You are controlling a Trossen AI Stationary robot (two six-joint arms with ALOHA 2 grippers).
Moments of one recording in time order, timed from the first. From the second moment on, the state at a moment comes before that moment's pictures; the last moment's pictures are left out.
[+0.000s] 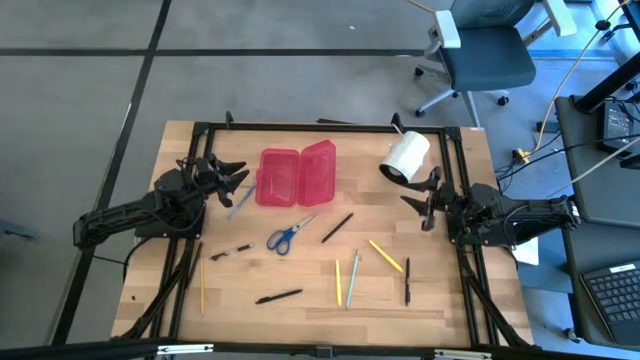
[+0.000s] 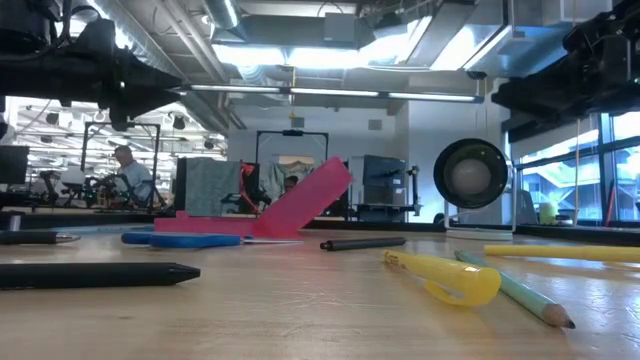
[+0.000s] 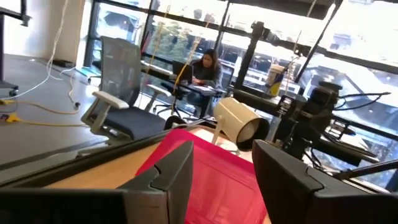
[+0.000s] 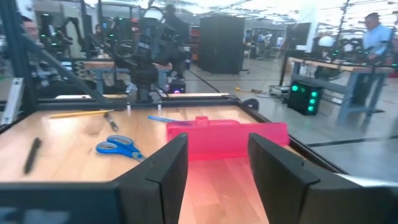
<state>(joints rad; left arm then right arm) 0.35 0.00 0.01 0.11 -0.13 -0.31 0.02 0.03 0.01 0.08 0.27 -0.06</state>
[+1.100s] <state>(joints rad) 0.35 0.97 0.60 -0.72 -0.15 -0.40 0.02 0.03 0.01 0.16 0.30 -0.09</state>
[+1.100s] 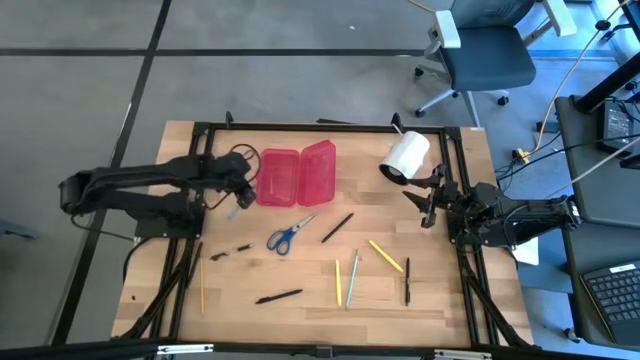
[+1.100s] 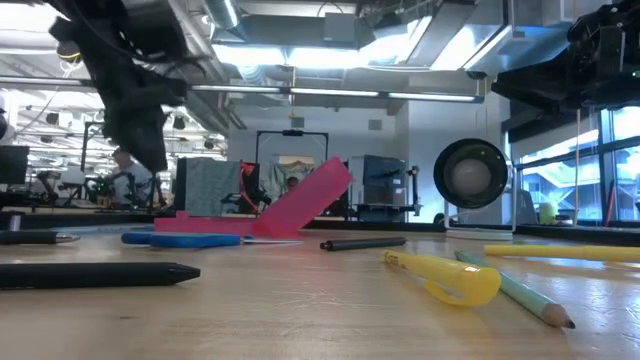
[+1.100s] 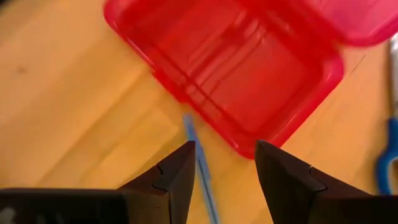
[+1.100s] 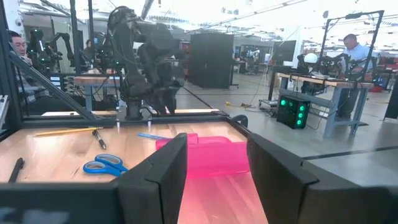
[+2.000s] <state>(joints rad) 0.35 1.36 0.60 -0.76 -0.09 -0.51 0.02 0.03 0.01 0.16 0.30 -0.09</state>
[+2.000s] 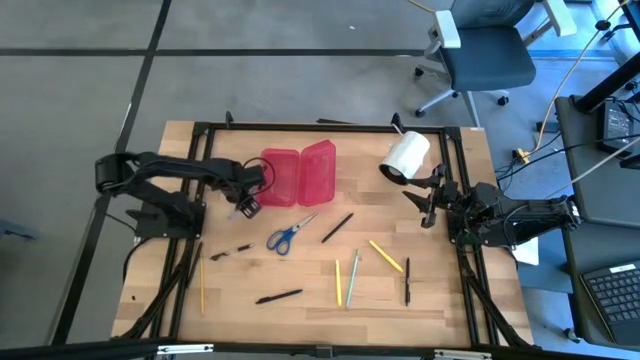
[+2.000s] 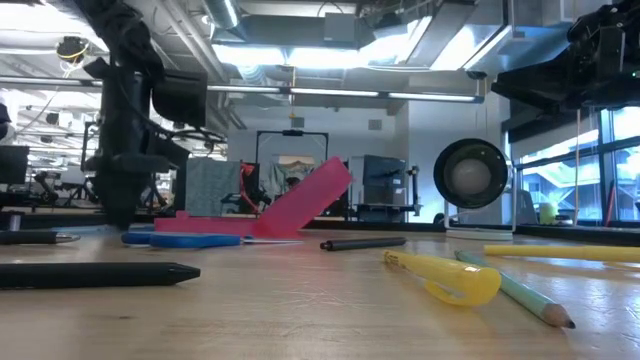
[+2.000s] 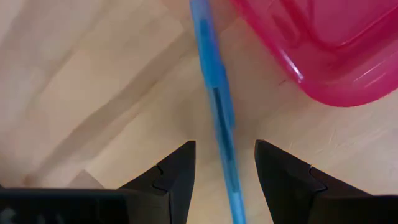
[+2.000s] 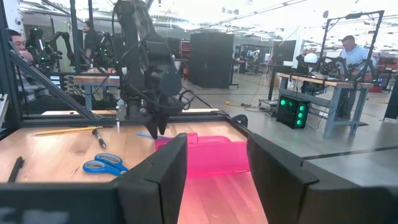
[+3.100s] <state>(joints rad) 0.35 1.41 0.61 -0.77 -0.08 -0.51 0.02 0.03 0.01 0.16 0.30 -0.09</state>
